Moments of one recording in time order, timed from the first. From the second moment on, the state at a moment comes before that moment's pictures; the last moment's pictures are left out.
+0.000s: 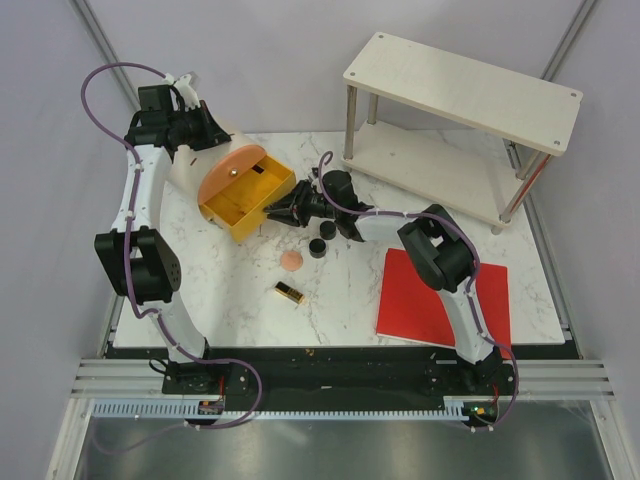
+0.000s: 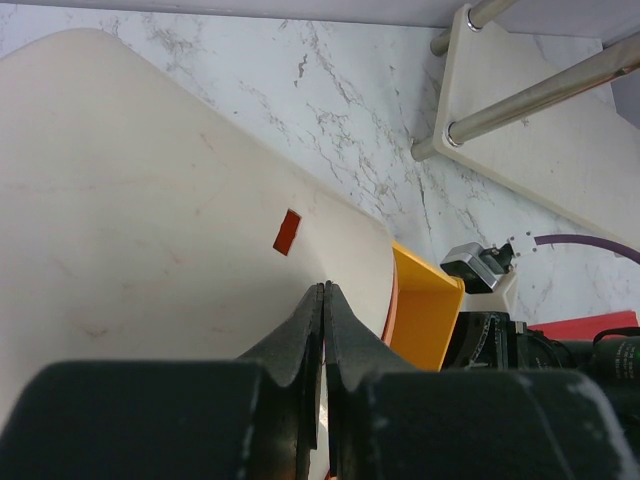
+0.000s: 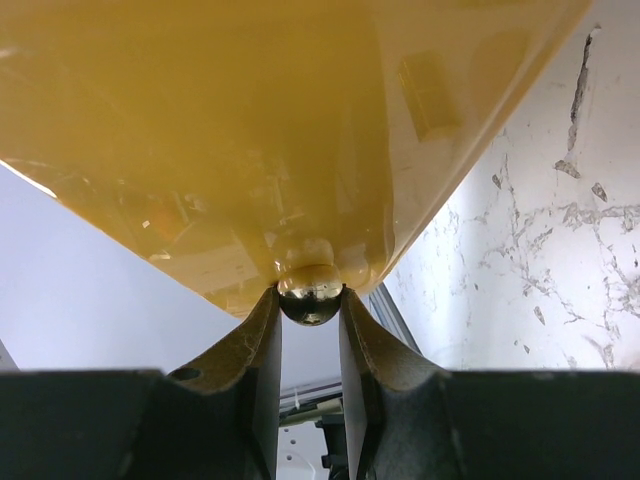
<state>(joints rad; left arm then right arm) 0.10 1.87 1.88 -0.62 0.53 -0.17 0.67 2.23 1.46 0.54 -0.58 1.47</state>
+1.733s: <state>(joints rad) 0.10 1.87 1.88 -0.63 0.53 -0.17 0.55 2.17 2.07 -0.74 -0.15 0.52</state>
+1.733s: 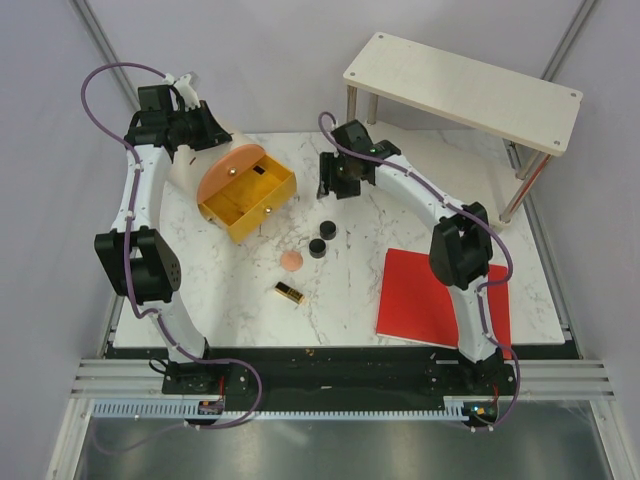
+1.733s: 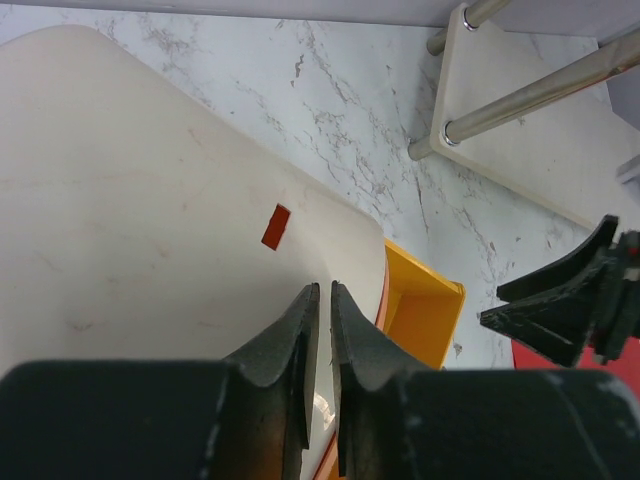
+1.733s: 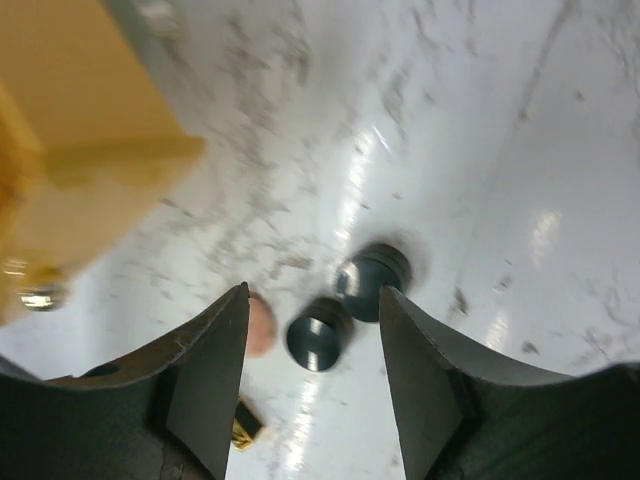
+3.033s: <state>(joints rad) 0.10 1.87 1.88 -0.62 0.54 -0.17 0.65 2.35 1.98 -0.79 0.05 0.39</state>
